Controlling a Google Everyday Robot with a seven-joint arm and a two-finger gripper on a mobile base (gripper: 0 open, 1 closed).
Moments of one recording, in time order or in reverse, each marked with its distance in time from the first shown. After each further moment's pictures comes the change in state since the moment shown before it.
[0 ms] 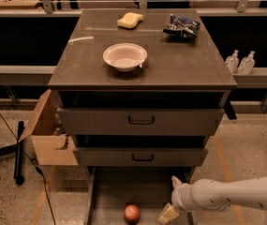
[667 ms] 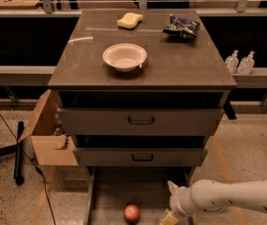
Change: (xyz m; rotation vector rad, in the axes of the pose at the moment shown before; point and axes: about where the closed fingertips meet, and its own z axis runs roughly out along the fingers) arm -0.008 0.031 -0.018 -0.090 -0.003 -0.045
